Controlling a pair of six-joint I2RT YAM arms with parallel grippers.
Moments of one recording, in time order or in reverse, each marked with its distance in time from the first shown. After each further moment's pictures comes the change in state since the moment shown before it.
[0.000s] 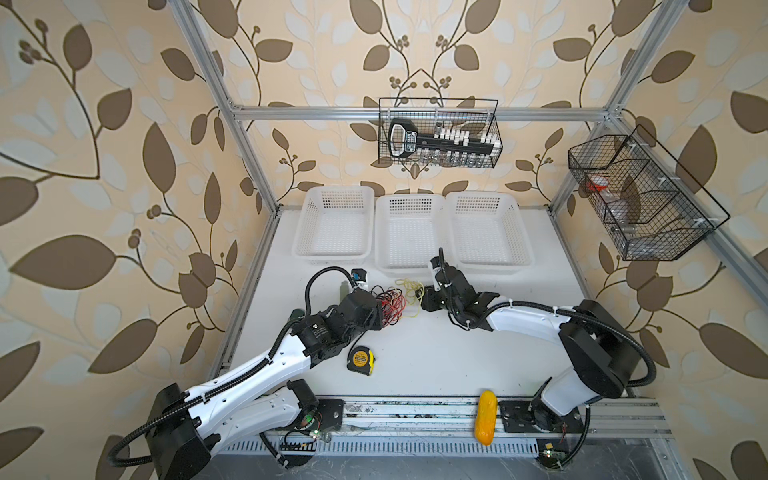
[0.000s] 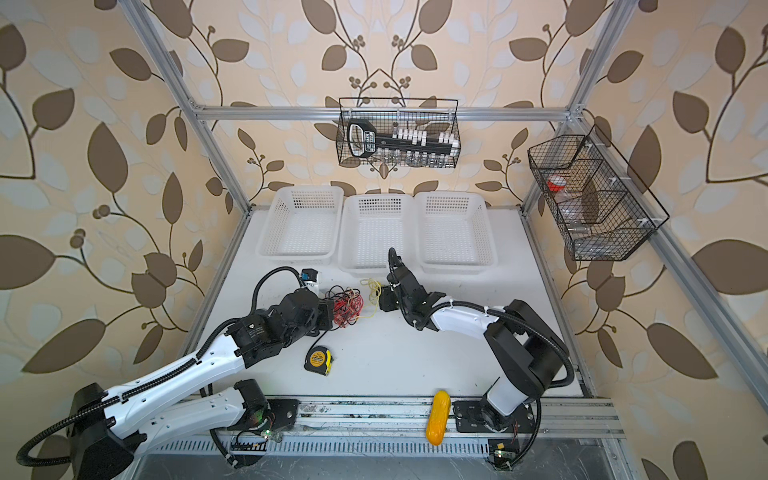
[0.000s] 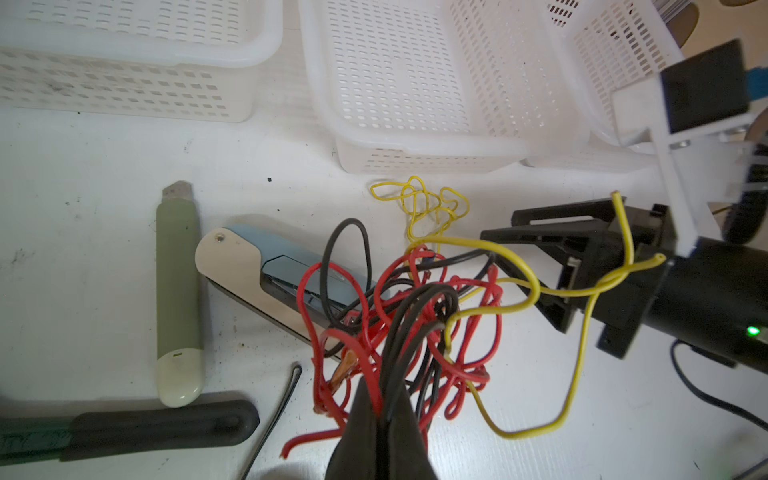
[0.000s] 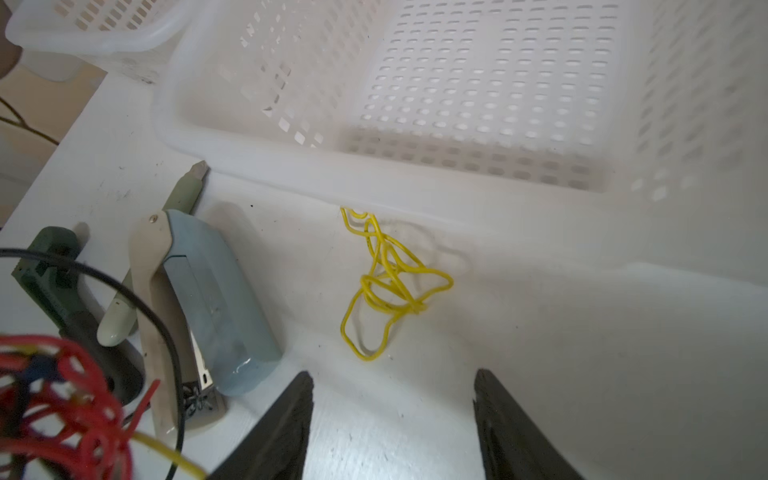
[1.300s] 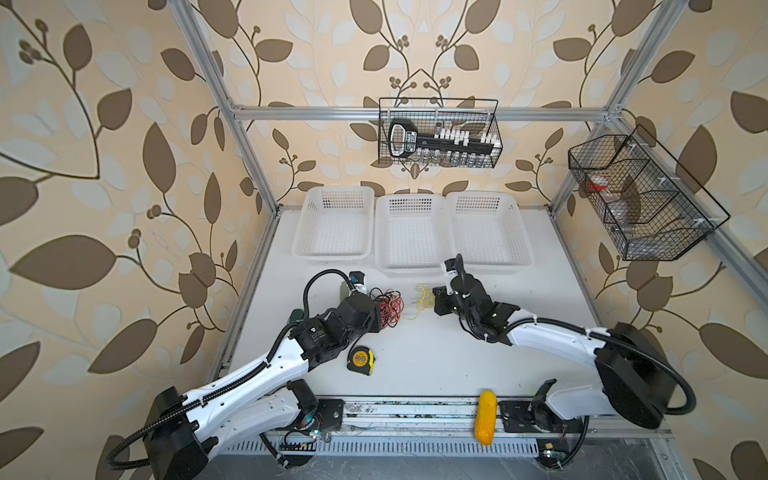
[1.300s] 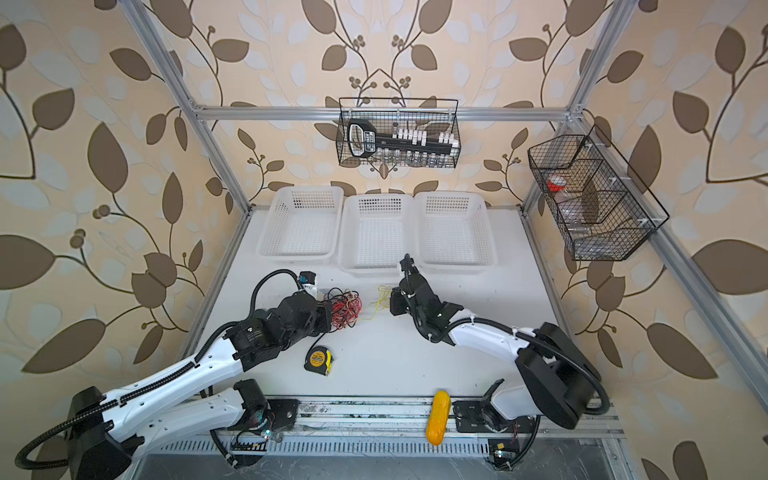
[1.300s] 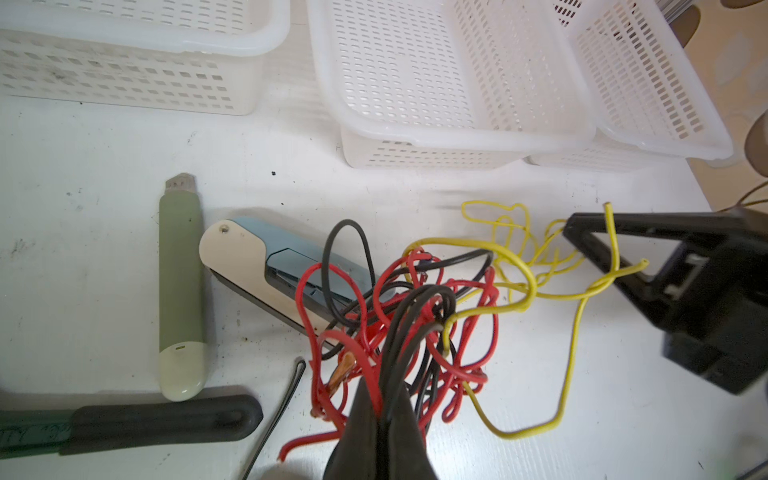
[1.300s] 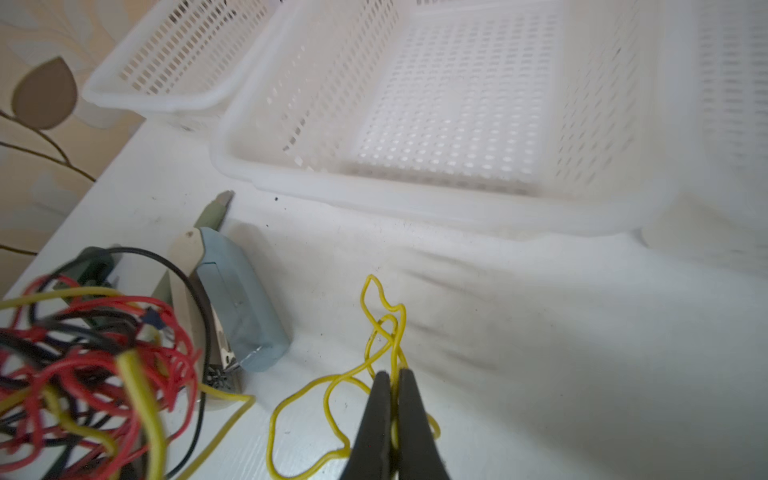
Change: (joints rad) left arm 0.000 -0.010 -0.036 0.021 0.004 -0.008; right arm 0.008 -0.329 -0.159 -0.029 0.113 -0.010
